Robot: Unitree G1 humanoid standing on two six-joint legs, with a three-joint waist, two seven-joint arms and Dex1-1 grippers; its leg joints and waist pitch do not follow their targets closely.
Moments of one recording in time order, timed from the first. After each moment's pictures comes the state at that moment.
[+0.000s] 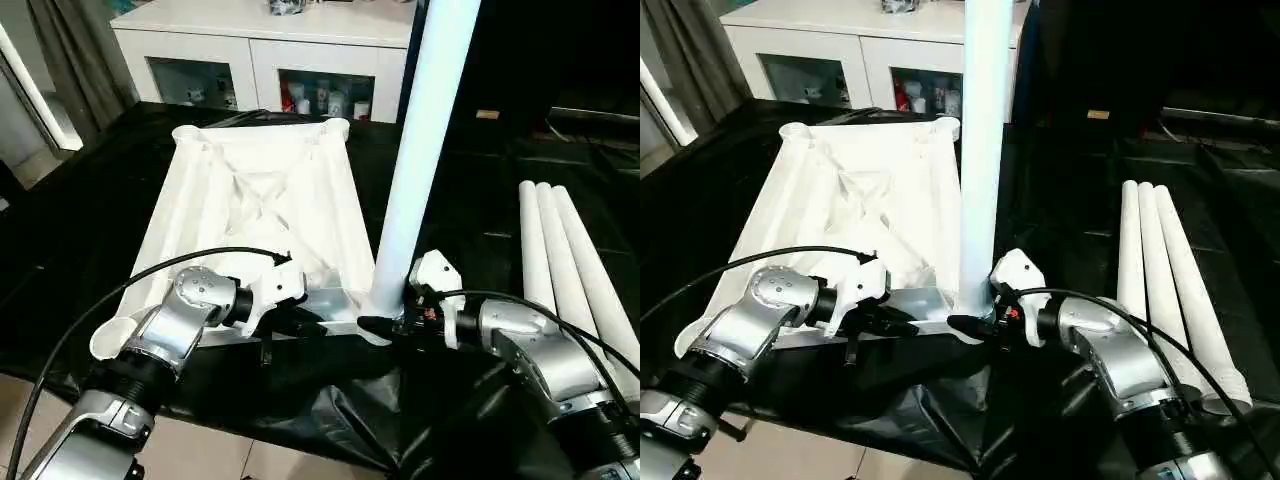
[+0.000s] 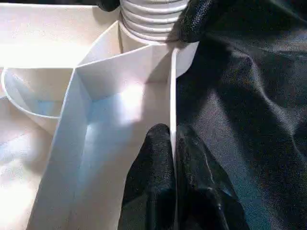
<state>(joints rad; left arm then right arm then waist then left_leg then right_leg) -0.53 0.37 -0.33 0.49 0.02 0.09 -1.24 -0.31 -0.42 0.21 0.19 0.20 0.30 0.94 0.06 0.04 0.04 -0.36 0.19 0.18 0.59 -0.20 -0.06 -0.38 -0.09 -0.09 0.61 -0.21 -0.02</state>
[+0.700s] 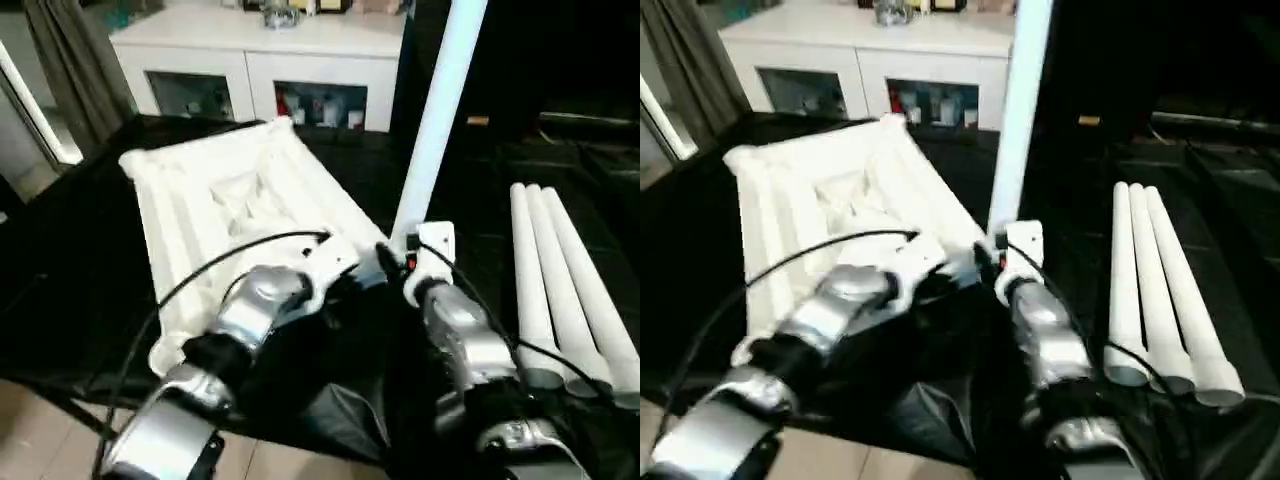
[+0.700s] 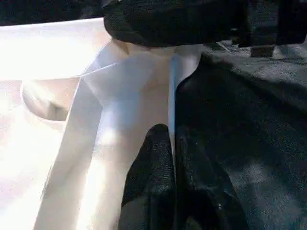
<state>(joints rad) -0.69 0.07 -0.30 0.77 0.13 0.17 -0.68 -0.49 -0.01 -0.03 0.64 0.11 0.09 0.10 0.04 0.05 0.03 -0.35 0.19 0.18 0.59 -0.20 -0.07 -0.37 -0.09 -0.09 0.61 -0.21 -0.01</state>
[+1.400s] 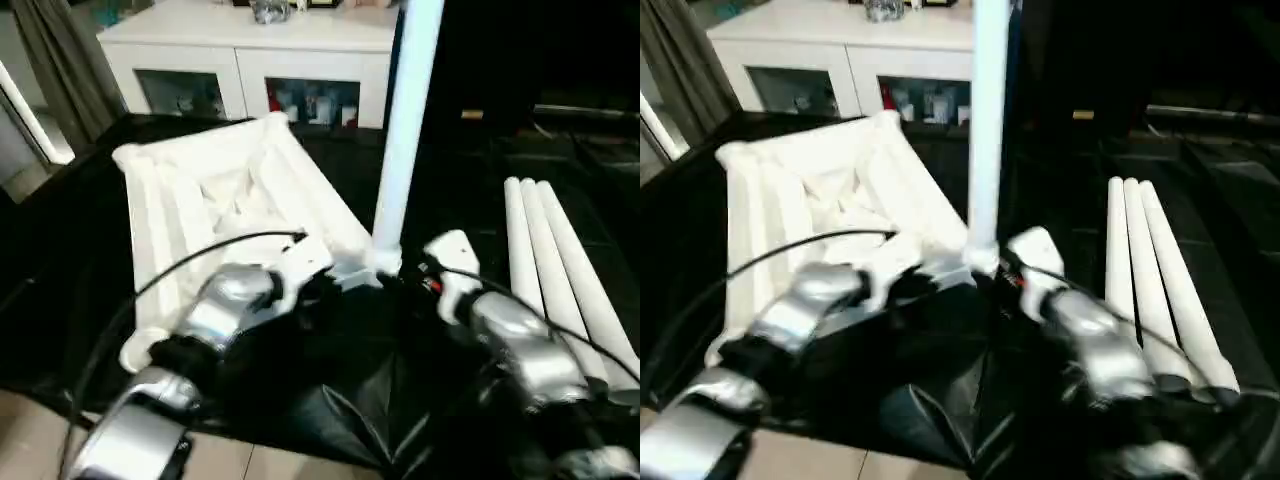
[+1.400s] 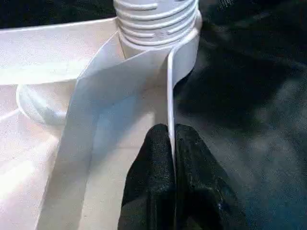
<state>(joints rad) -0.61 0.25 -0.28 0.70 0.08 0.01 -0.96 -0.32 -0.35 0.10 0.33 0.14 0.15 0.71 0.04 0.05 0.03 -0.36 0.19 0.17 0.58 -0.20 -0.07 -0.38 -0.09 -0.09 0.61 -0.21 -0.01</state>
